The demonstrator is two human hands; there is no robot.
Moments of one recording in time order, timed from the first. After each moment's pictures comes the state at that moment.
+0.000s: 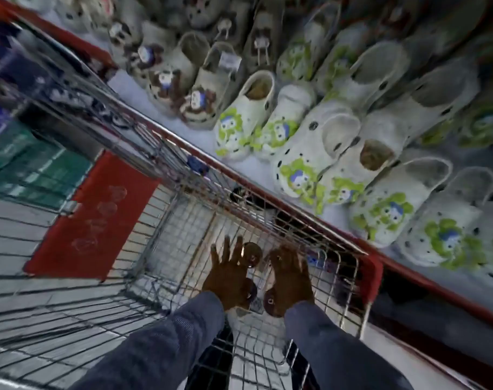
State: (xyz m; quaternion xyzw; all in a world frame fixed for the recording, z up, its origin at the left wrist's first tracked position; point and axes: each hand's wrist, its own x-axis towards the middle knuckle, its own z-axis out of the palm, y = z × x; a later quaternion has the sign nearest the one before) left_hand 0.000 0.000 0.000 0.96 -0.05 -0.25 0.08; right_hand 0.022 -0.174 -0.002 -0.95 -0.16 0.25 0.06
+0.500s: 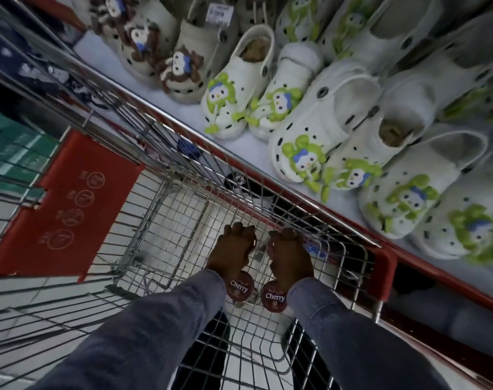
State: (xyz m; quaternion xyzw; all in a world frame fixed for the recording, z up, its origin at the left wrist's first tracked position) left_hand 0.043 -0.007 -0.022 0.94 -0.02 -0.28 0.19; right_hand 0.064 -0.162 -0.011 -0.94 -0.10 0.30 0.08
